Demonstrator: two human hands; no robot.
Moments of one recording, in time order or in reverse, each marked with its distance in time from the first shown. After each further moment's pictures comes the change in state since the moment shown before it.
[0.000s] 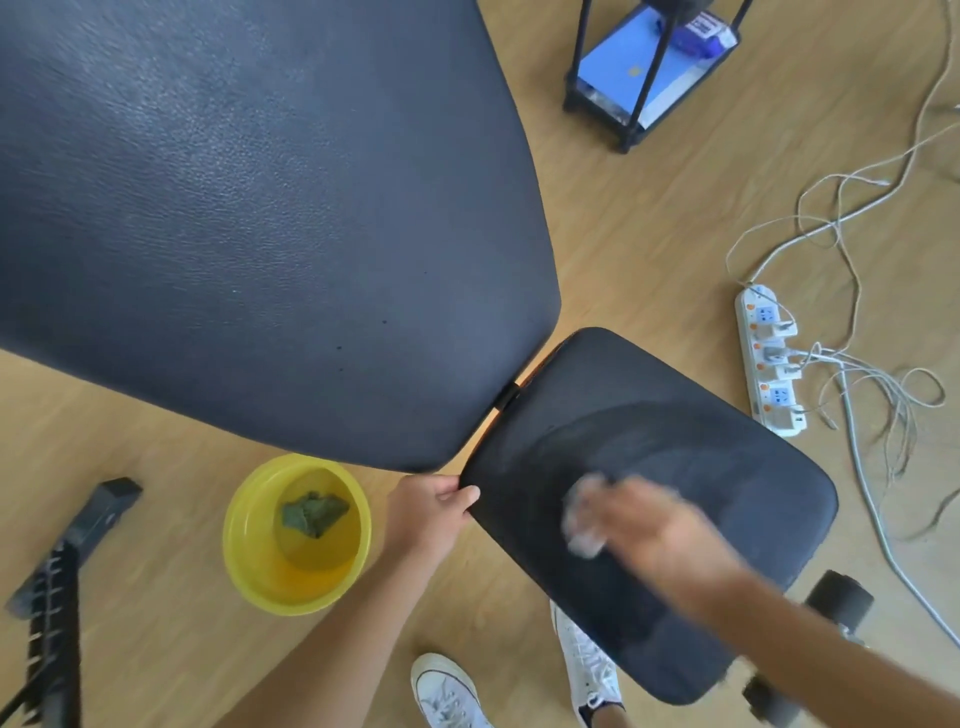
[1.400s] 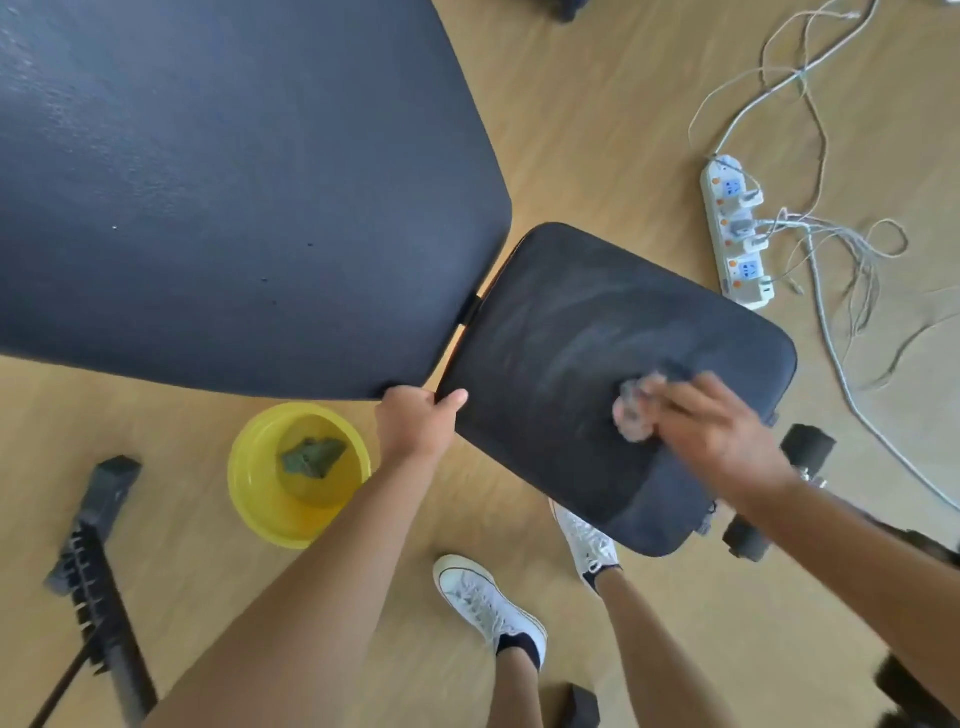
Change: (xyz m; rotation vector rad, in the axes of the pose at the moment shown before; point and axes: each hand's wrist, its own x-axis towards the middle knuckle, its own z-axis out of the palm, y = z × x) left_hand 0.007 0.010 0.009 0.346 0.072 0.085; right_hand -0.079 0.040 0.006 -0.185 0.179 0.226
